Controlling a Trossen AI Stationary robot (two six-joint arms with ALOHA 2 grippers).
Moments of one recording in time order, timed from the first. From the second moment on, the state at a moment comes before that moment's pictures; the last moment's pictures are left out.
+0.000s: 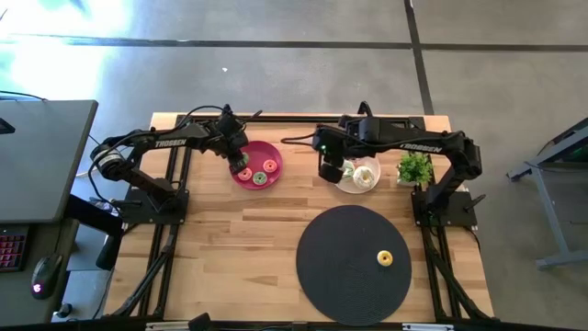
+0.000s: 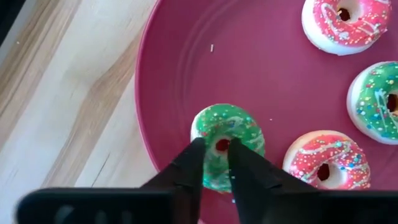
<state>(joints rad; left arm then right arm) 0.73 1.44 0.74 -0.41 0.06 0.25 -0.14 1.70 1.72 -1.21 0.37 0.16</state>
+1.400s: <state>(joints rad) 0.73 1.44 0.74 -0.39 0.09 0.23 0.41 1.40 0.87 -0.95 -0.24 0.93</state>
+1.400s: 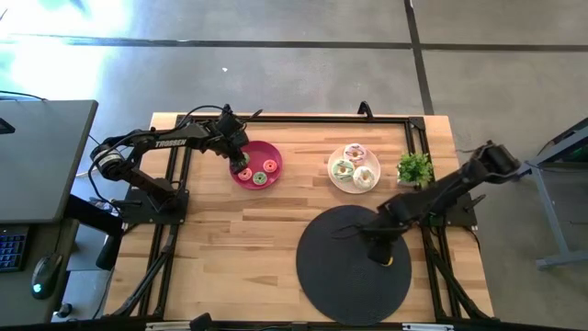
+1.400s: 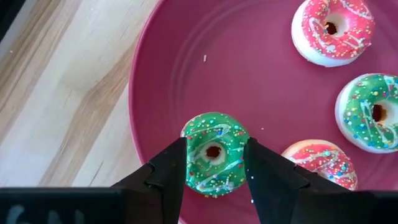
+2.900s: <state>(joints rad) 0.73 1.44 0.74 -0.39 0.09 0.18 0.61 1.53 0.74 -0.69 -0.15 0.89</state>
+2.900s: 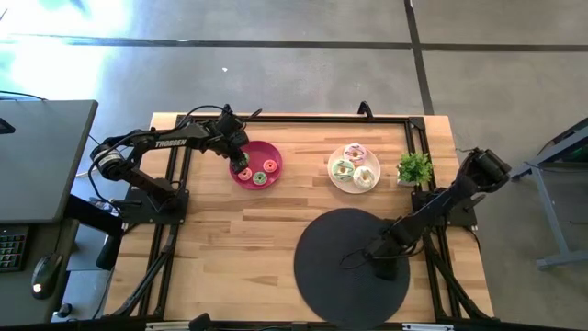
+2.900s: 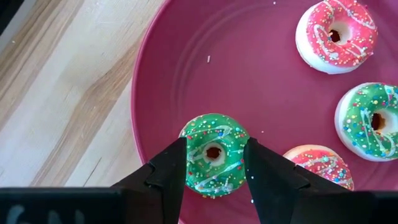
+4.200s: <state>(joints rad) 0.73 1.44 0.74 -0.39 0.09 0.18 -0.27 2.02 1.40 0.08 0.13 -0.05</state>
